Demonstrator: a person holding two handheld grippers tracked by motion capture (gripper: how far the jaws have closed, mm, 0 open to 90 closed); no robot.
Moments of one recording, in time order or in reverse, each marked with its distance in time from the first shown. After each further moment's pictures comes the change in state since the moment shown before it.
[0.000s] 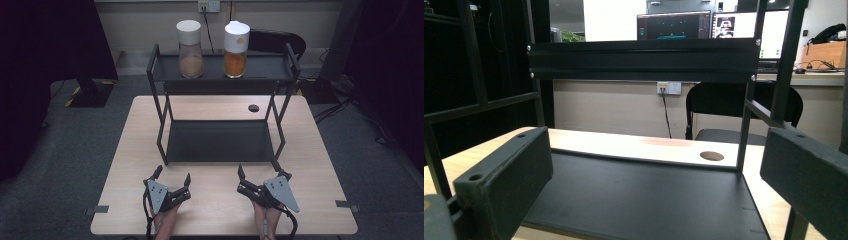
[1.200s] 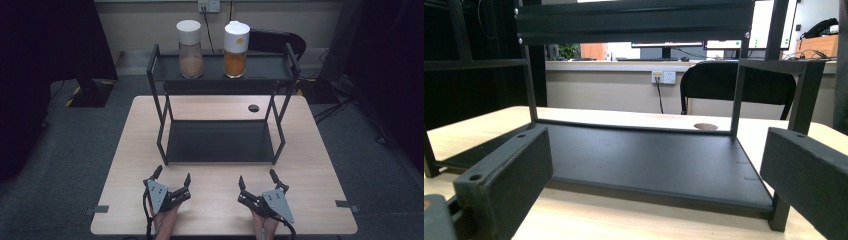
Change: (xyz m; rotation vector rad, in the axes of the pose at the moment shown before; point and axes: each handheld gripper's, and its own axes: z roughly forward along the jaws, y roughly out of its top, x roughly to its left) left arm 0.000 0.000 0.000 0.000 0.000 0.001; right arm -0.002 -0.054 -0.009 0.019 -0.020 -0.002
